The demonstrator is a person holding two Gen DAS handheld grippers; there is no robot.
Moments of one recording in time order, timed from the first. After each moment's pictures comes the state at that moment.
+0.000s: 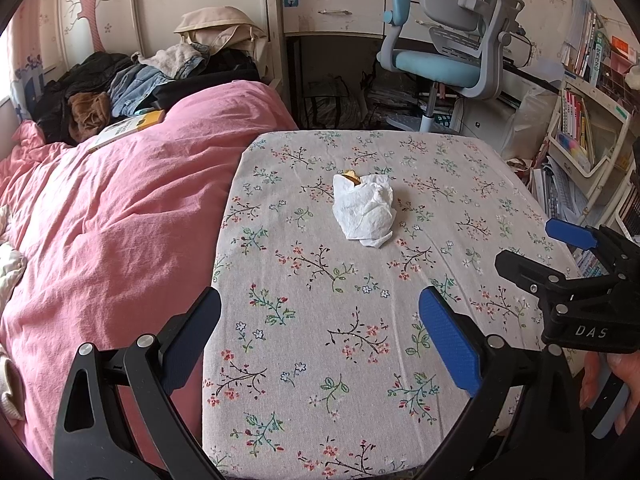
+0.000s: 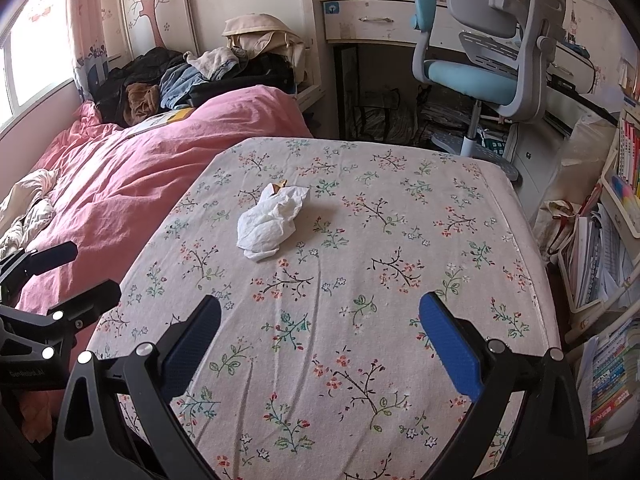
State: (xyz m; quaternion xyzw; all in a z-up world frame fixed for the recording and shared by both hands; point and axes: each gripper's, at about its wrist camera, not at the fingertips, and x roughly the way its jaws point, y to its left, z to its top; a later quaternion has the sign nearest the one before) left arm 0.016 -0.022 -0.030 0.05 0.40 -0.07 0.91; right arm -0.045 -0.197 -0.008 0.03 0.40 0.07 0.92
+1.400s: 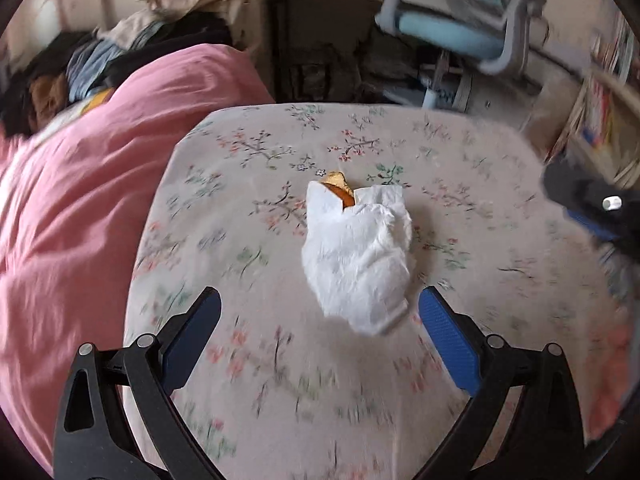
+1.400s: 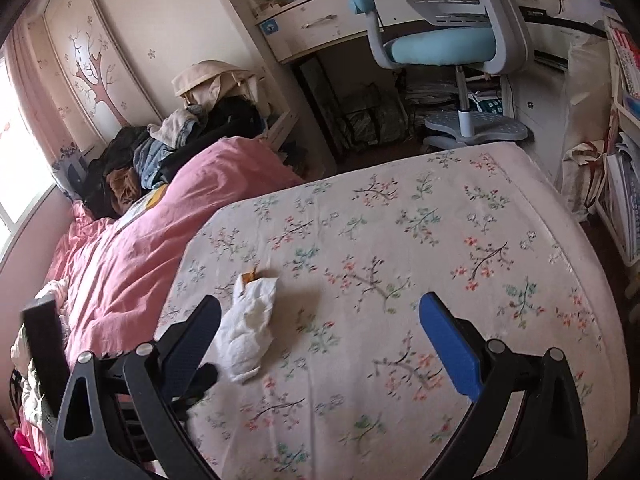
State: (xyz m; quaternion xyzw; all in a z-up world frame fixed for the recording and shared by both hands) left arm 0.138 -0.090 -0.095 0.05 0.46 -0.08 0.89; right arm 0.055 -0.249 -0.027 0.19 0.38 0.07 0.90
